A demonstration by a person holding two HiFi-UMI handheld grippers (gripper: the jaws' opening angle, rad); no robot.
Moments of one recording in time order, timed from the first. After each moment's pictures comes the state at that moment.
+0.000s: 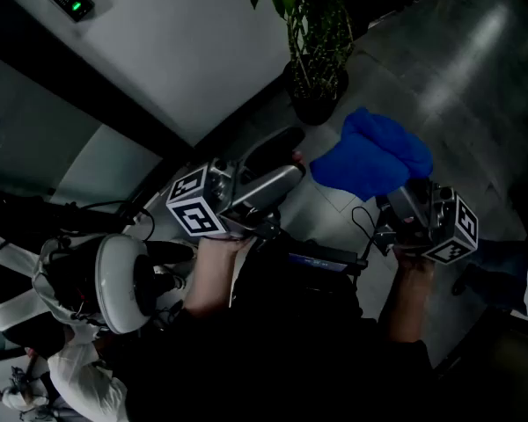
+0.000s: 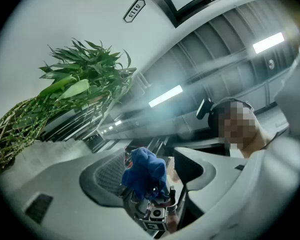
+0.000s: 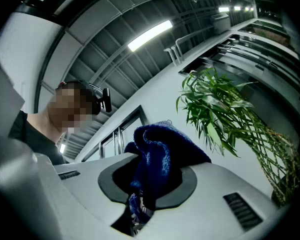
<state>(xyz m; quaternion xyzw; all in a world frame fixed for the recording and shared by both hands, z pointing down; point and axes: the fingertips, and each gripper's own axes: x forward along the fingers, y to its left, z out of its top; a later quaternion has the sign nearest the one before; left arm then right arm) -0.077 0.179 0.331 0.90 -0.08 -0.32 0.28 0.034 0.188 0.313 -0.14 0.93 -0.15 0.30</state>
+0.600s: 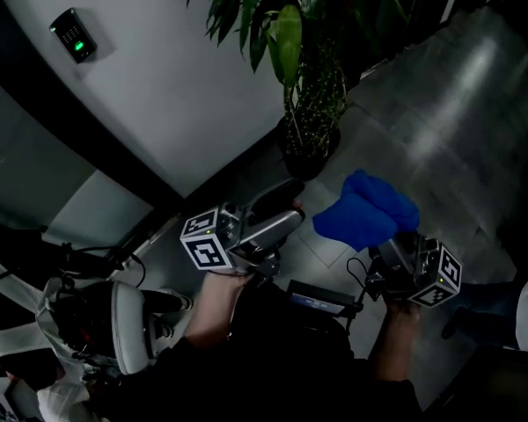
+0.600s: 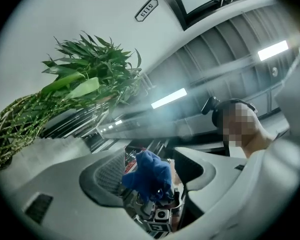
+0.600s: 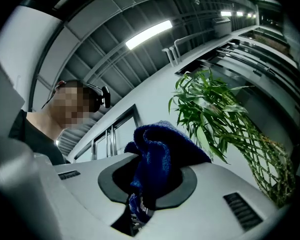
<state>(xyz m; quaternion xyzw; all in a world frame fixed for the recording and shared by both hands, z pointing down) -0.081 0.148 0.326 0.90 -0.06 -0.32 0.29 0.037 0.175 0.304 -0.17 0.93 -0.13 0.29</state>
